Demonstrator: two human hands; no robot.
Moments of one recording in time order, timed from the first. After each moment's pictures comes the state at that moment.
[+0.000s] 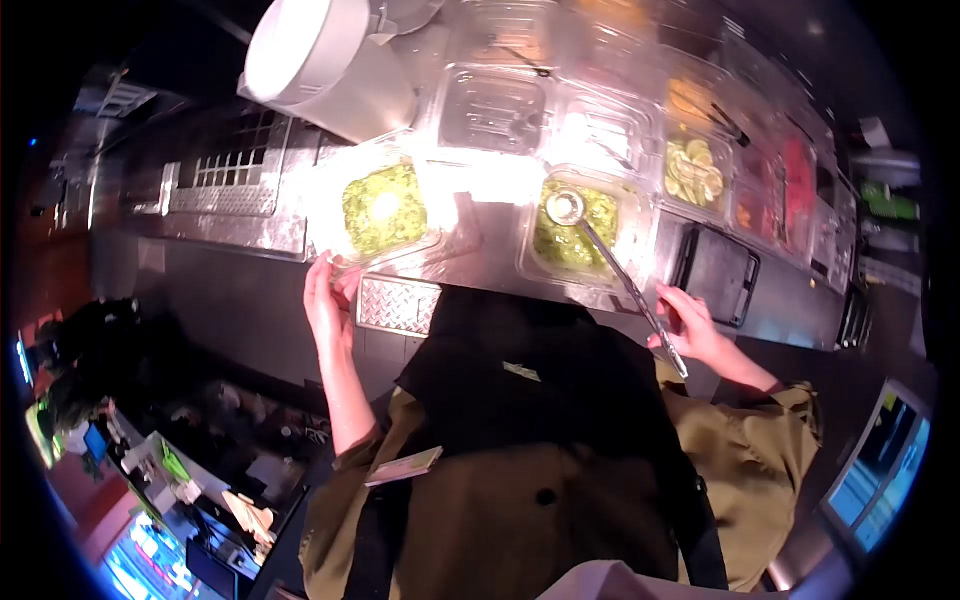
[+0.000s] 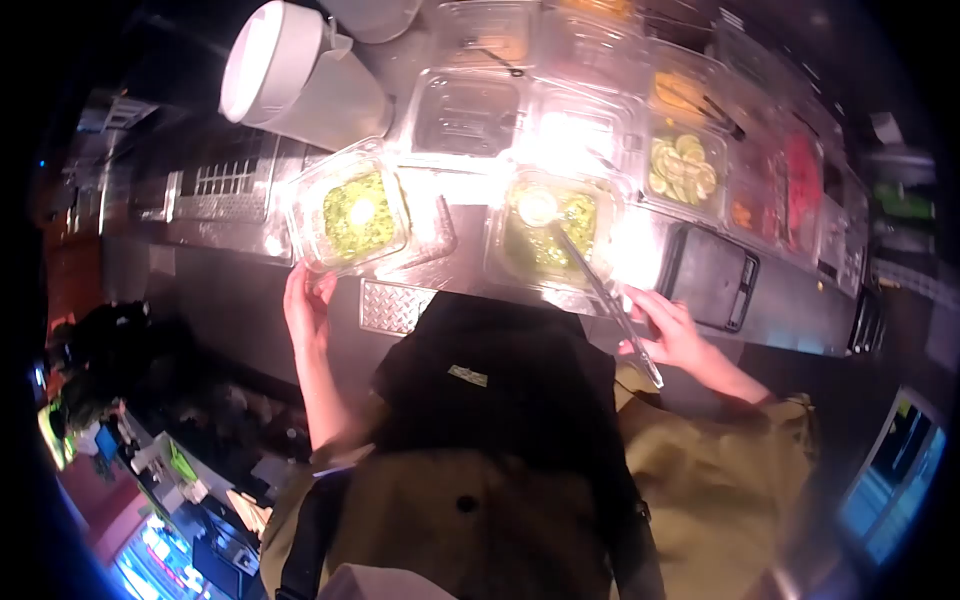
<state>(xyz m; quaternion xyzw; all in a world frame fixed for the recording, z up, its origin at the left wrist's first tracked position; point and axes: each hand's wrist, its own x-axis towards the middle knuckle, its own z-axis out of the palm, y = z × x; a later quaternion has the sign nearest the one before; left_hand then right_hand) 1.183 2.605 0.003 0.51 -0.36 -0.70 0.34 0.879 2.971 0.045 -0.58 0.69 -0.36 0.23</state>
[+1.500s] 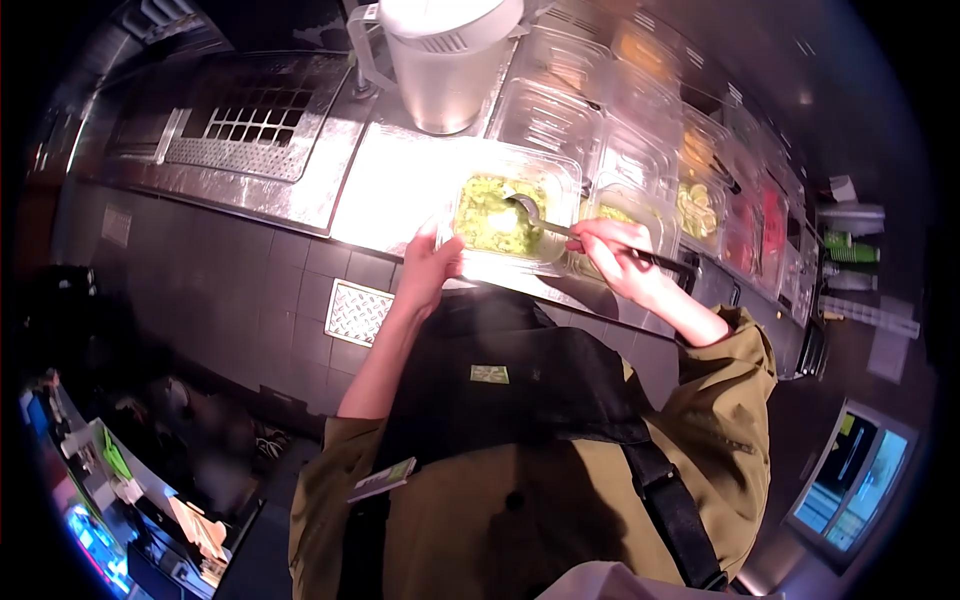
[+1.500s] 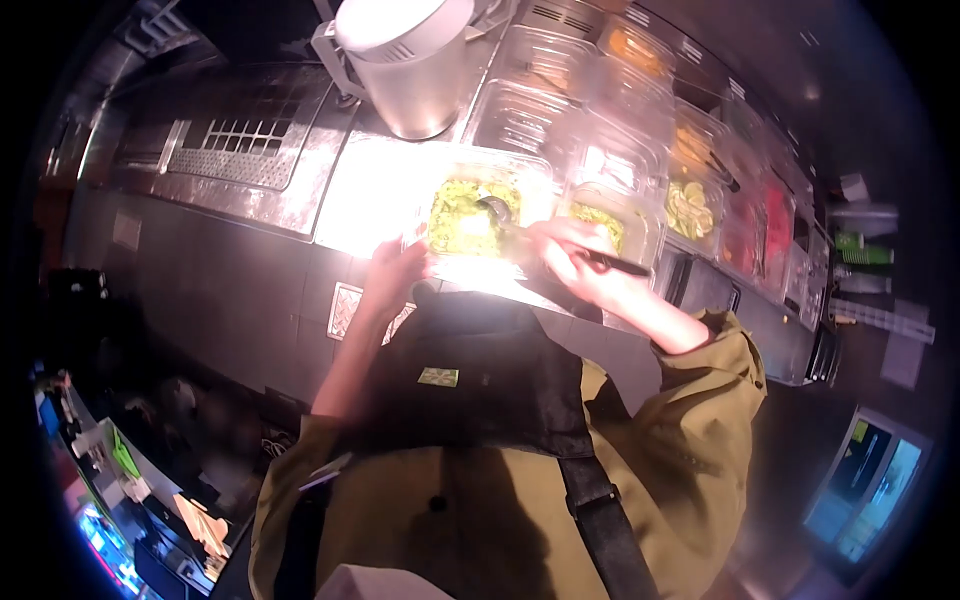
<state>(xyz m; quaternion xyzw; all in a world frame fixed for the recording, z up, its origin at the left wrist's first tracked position) 1.153 2.617 -0.019 0.34 -0.42 -0.82 0.15 0.954 2.774 0.068 -0.67 0.67 -0.30 0.11</state>
